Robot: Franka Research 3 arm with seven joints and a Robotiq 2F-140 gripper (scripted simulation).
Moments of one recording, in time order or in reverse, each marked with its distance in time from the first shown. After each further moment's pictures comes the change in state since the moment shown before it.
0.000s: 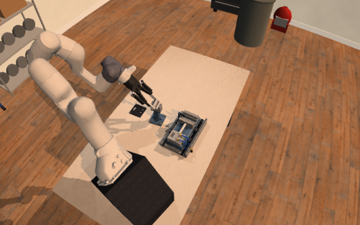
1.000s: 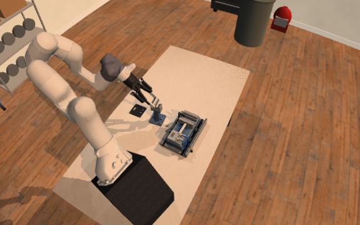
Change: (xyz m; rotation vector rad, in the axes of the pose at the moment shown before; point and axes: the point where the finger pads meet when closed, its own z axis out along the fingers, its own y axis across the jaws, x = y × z) arm 0.011 -0.001 -0.011 0.003 0.001 0.009
